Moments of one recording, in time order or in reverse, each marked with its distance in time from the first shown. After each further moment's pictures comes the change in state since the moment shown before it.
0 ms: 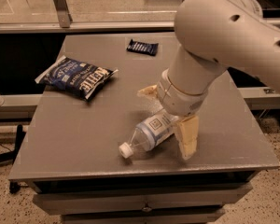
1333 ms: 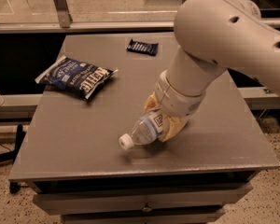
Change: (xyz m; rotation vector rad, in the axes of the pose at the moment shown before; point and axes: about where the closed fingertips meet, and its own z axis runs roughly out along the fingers) arm -0.005 -0.002 0.003 0.010 -0.022 -0.025
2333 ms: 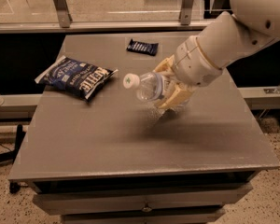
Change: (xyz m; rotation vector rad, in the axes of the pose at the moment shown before) arm 0.014 -0.052 -0.055 0.228 -0.290 0.243
